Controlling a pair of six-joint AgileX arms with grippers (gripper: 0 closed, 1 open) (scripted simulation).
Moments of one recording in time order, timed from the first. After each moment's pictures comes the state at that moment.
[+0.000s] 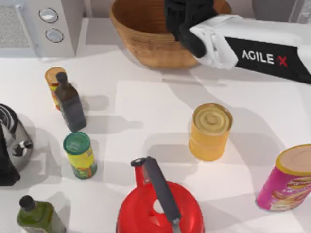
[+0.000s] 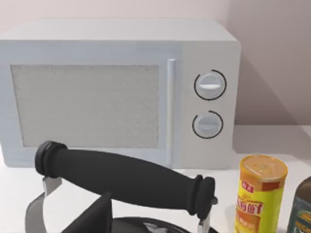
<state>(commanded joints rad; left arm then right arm) 0.00 0.00 0.00 0.00 0.00 0.00 0.60 2.28 1.78 0.48 0.62 0.02</state>
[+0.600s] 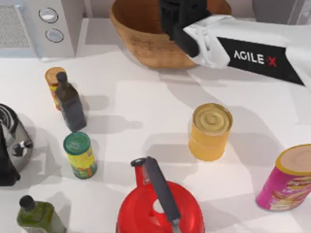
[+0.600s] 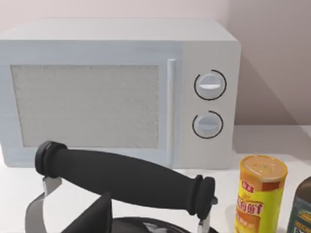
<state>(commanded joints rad) 0.00 0.00 0.00 0.00 0.00 0.00 0.59 2.34 1.85 0.48 0.62 0.02</state>
